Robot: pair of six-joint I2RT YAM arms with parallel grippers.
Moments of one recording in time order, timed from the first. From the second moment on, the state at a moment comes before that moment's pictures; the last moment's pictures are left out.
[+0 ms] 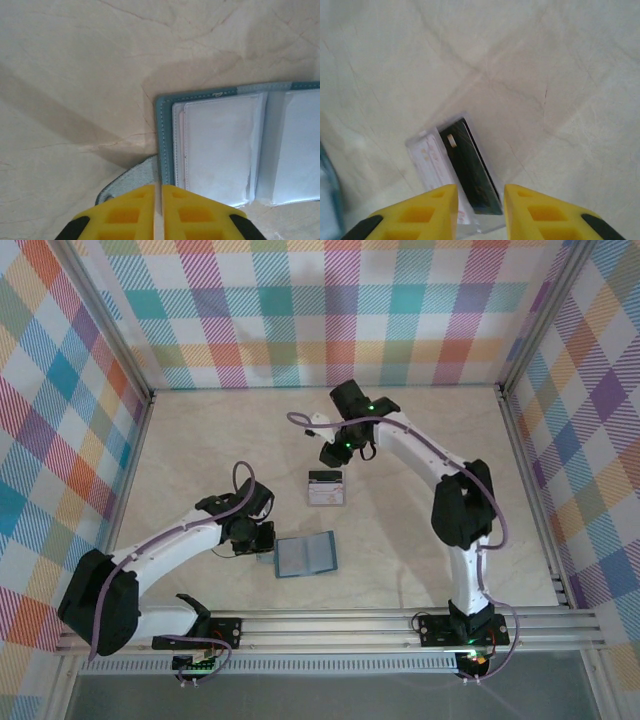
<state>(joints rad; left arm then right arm) -0.57 1.28 0.76 -0.78 0.13 -0.65 0.59 2.00 1.83 -0.89 -0.27 -0.48</state>
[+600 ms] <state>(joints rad) -0.57 1.42 0.72 -0.69 0.17 -0.62 0.73 1.79 1.36 -0.60 -0.45 0.43</state>
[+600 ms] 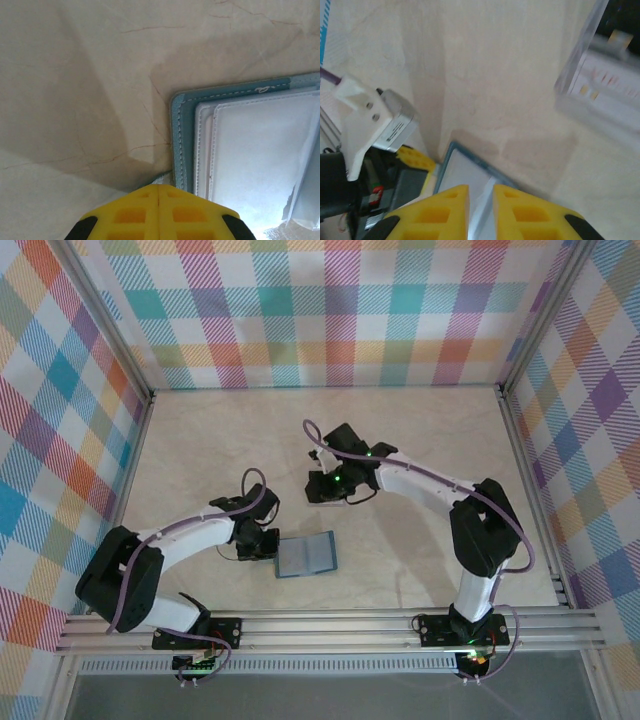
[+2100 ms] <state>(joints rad) -0.54 1.37 0.60 -0.53 0.28 -0.62 1.00 2.00 1.30 -0.51 -0.54 0.86</state>
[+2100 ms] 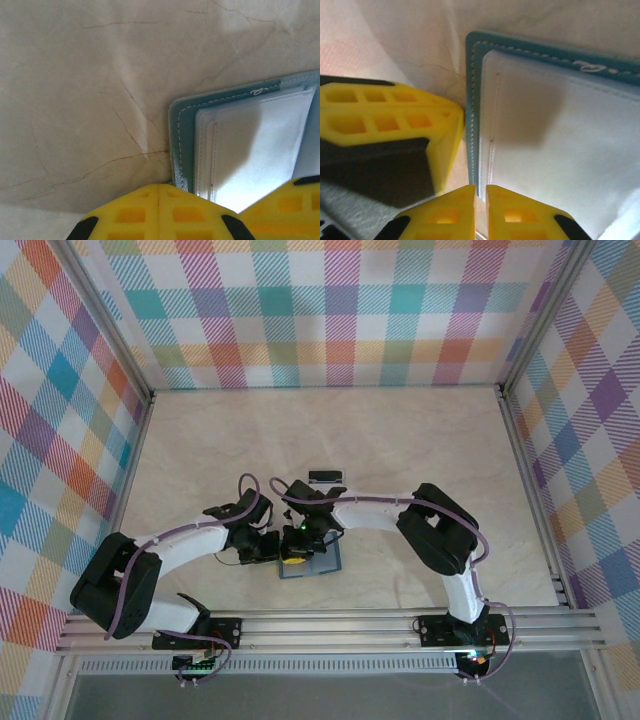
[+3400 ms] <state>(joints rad) -0.55 1.38 0.60 -0.52 0.34 -0.62 1.05 2.01 1.50 -1.10 0.04 0.83</state>
